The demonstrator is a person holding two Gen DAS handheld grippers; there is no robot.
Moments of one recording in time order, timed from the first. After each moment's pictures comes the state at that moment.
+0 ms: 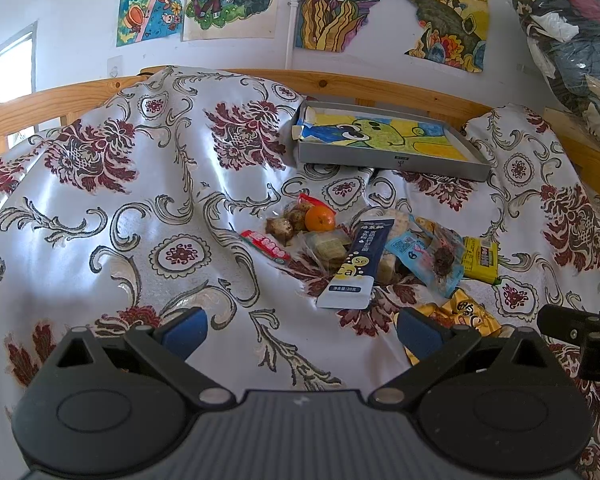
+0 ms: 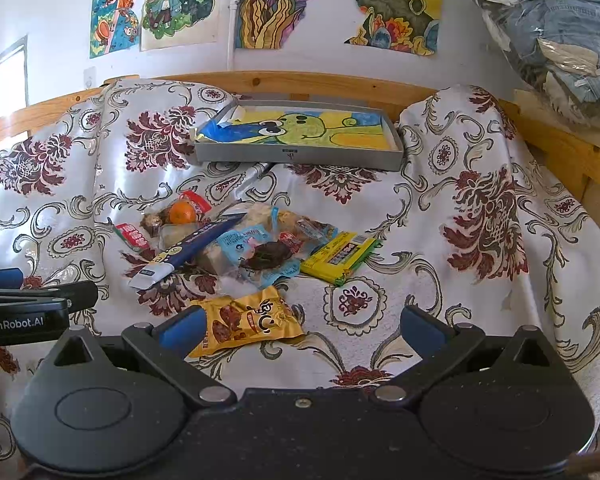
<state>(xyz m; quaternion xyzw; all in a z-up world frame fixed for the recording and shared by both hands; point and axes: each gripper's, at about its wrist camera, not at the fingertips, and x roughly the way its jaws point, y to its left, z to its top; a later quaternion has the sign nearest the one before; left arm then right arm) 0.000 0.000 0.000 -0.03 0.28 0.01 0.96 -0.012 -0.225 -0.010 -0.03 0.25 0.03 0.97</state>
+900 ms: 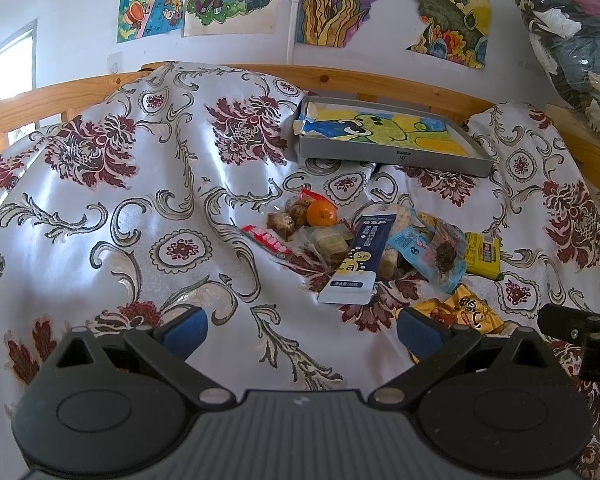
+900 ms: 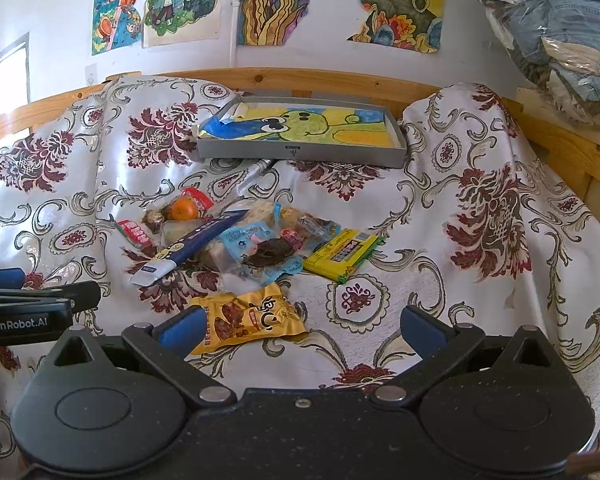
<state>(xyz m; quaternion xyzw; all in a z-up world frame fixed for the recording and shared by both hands) 0.001 -0.001 -0.002 -0.03 0.29 0.01 0.96 -0.011 -0.224 -0.011 -0.03 0.26 0.03 0.97</state>
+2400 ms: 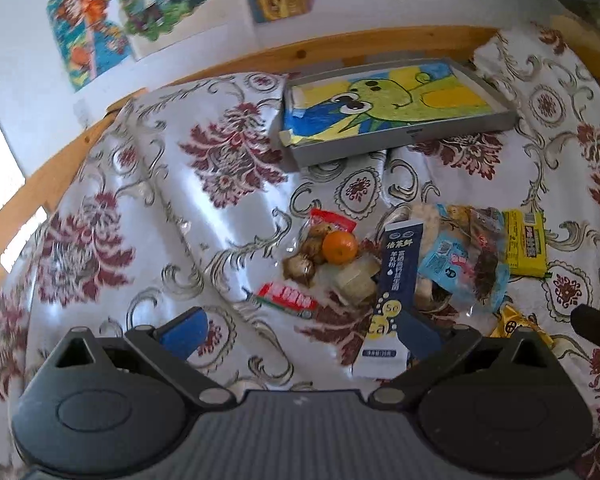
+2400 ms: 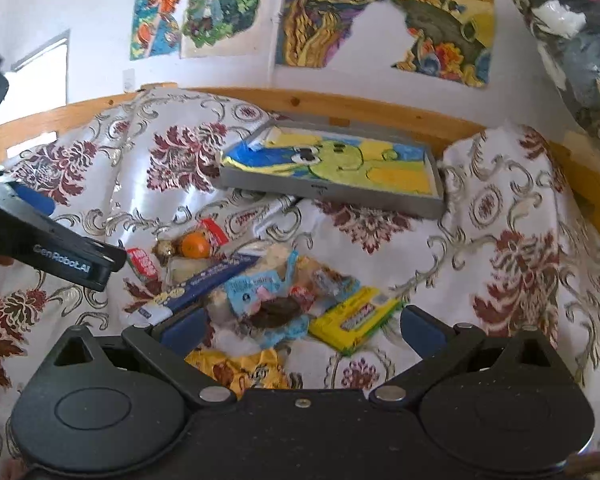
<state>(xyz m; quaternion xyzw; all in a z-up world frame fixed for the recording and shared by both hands) 0.099 -0.038 0.054 0.13 0.37 0.03 0.92 0.045 -0.238 0.013 -0.07 0.23 0.11 0.96</state>
